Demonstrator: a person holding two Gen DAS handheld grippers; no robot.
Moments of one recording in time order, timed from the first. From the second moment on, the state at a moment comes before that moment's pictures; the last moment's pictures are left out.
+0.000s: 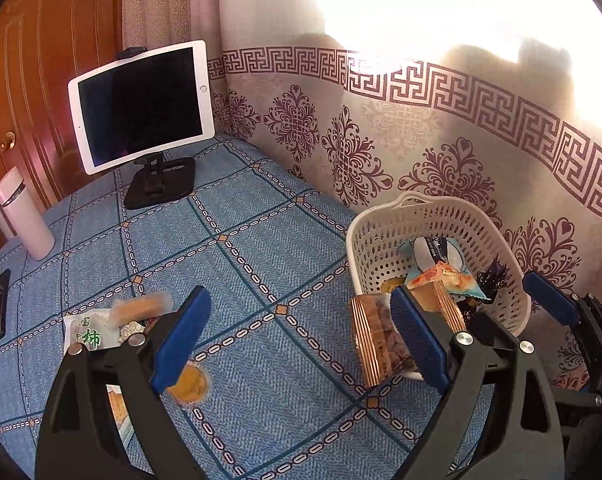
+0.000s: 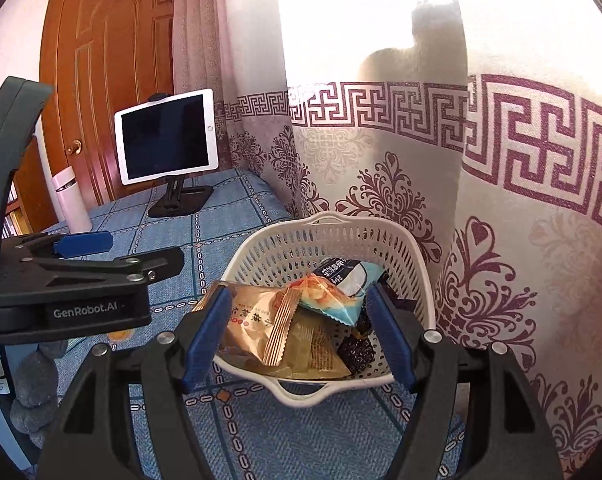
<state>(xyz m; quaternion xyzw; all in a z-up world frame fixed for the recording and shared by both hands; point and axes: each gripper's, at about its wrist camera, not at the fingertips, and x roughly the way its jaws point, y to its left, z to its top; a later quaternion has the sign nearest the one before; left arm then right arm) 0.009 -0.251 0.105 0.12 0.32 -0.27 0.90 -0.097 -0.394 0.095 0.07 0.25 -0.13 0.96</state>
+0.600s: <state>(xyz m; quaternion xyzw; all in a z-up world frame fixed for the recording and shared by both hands) 0.016 -0.212 0.099 0.10 0.32 -0.23 0.91 -0.054 -0.399 0.070 -0.01 0.33 -0.20 0.92</state>
